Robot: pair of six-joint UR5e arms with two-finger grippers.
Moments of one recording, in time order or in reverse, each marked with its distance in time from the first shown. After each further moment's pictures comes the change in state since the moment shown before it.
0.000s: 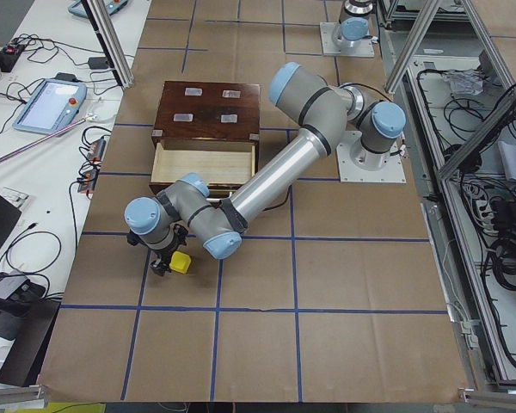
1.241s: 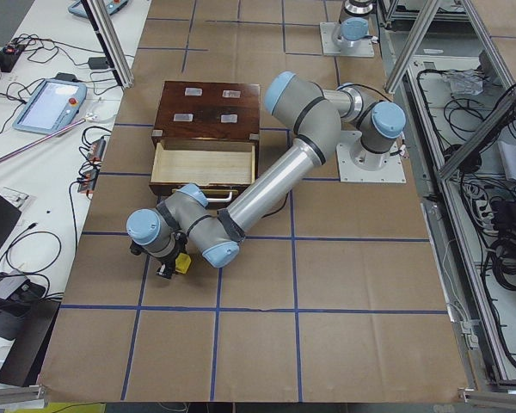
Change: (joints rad) left arm -0.001 -0.026 0.008 -0.018 0.016 -0.097; right arm 0.000 0.000 0.000 0.000 0.000 -0.001
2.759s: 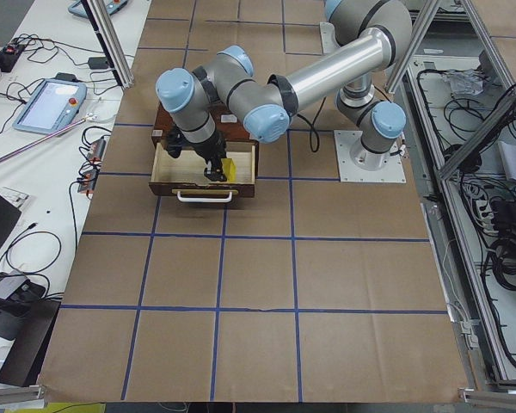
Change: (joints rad) left arm -0.137 0.607 -0.391 -0.326 0.082 -0.405; right arm 0.000 0.000 -0.001 0.000 0.000 0.001
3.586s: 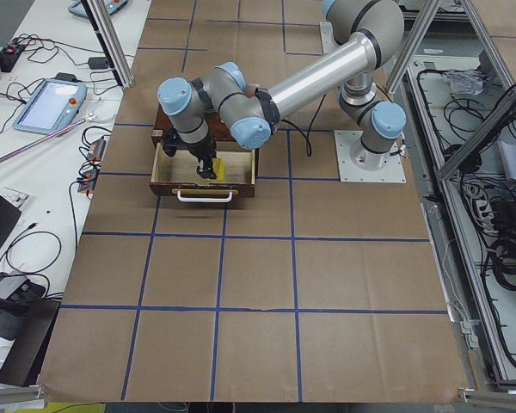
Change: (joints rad) left arm -0.066 -0.042 -0.116 0.182 -0.064 -0.070; right arm 0.000 0.000 0.000 0.000 0.000 0.000
